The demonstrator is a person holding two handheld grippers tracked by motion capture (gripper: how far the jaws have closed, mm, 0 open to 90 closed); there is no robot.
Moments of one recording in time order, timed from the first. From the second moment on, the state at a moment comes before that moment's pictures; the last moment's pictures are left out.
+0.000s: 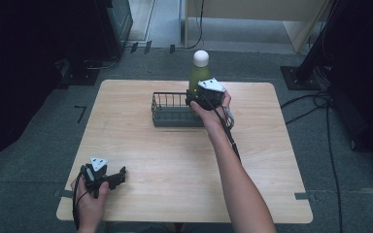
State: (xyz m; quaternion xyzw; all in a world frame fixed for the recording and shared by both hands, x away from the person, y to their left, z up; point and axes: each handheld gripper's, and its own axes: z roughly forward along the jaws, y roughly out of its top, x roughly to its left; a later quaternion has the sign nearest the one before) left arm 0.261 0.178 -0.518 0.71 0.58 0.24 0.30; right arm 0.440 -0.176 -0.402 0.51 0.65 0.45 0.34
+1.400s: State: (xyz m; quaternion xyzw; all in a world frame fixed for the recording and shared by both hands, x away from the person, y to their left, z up) left arm 0.261 0.176 -0.518 0.72 0.58 0.25 0.30; right arm 0.408 -0.200 -0.403 0.51 0.66 0.45 0.31
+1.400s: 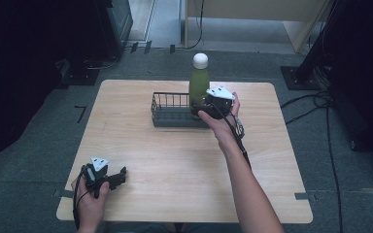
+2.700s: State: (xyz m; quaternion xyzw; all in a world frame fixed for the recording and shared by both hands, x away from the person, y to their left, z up) left arm 0.261 0.176 -0.519 0.72 0.58 0.25 0.30; right arm 0.302 -0.294 -0.407 0.52 0.66 0.43 0.34
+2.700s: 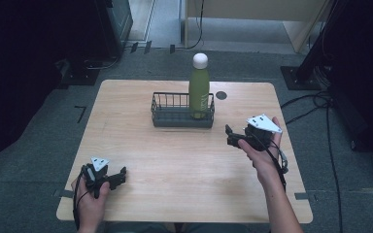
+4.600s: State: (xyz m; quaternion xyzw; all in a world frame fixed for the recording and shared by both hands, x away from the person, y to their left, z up) left arm 0.261 0.176 -0.518 0.72 0.58 0.25 0.30; right arm 0.216 -0.395 -0.528 0.64 0.67 0.29 0.26
